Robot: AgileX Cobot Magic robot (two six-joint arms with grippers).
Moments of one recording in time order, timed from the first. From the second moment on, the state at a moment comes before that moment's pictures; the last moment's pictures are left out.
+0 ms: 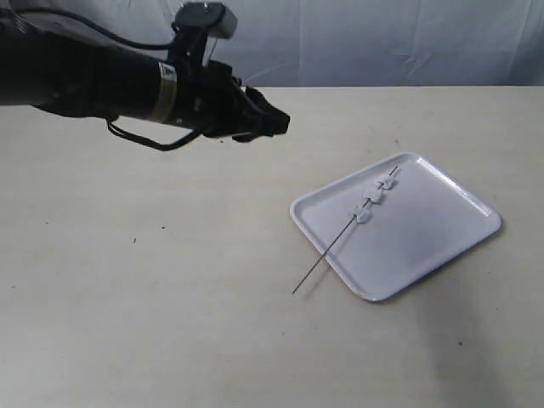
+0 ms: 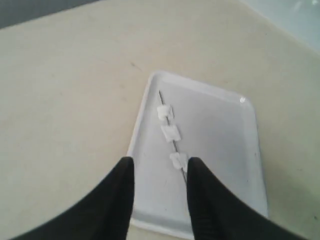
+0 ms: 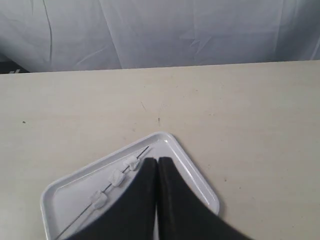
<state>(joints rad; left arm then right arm) -0.43 1.78 -1.16 1.74 -0.55 -1.79 0.01 0.85 -0.75 0.27 0.51 -0.15</state>
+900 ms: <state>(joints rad) -0.66 2.02 -1.11 1.75 -0.46 -1.72 0.01 0.85 -0.75 0.26 0.55 -0.16</state>
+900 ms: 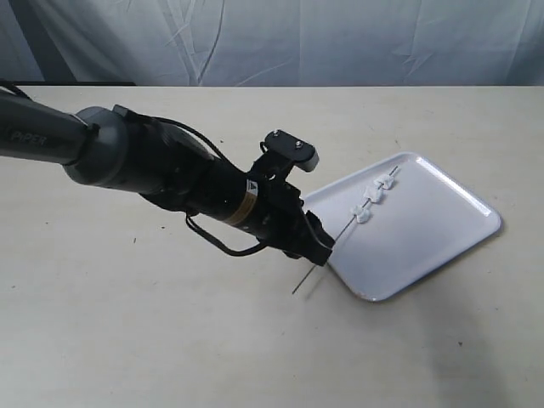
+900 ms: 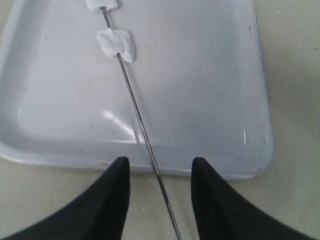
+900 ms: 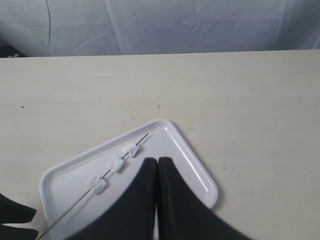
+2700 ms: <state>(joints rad) -0.69 2.06 -1.05 1.73 -0.42 -1.66 0.01 0.85 -0.75 0.27 0.56 -0.17</state>
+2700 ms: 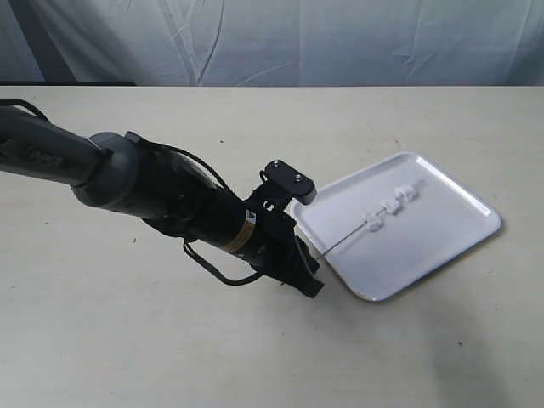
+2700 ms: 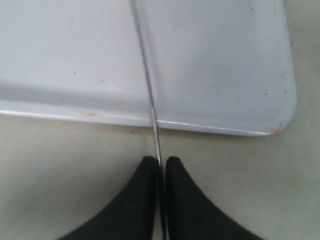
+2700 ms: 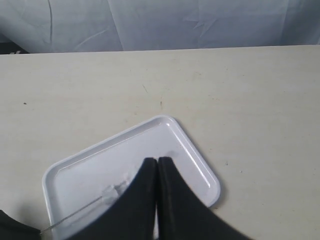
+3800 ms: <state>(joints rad) -0.64 1.84 -1.02 1.74 -0.51 -1.68 0.01 0.94 -0.67 0.31 0.54 -0.14</state>
